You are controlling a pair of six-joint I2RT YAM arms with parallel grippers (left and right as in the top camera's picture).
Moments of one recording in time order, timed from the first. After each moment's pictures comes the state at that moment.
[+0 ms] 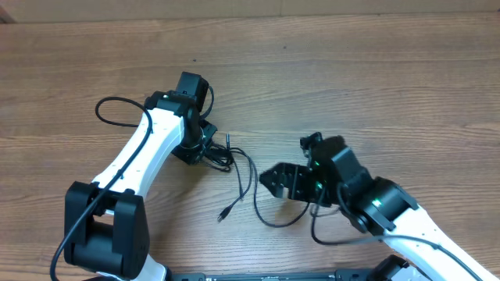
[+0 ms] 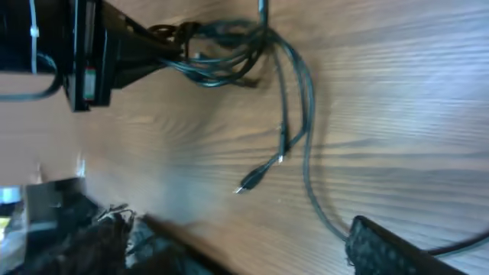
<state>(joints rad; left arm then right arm) -0.26 1.74 1.27 -1.01 0.05 -1.23 0.66 1.10 0.81 -0.56 -0.35 0.86</state>
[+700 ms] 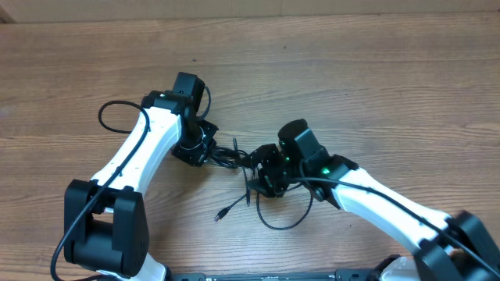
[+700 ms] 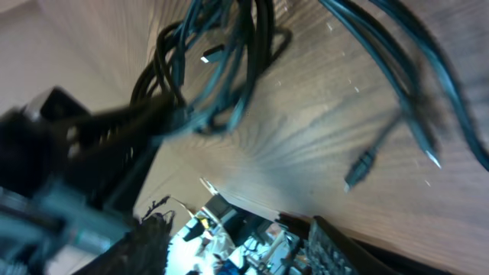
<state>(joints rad) -0.24 1.75 1.27 -1.02 0.20 -1.28 0.66 1.54 0.81 -0.09 -0.59 1.64</state>
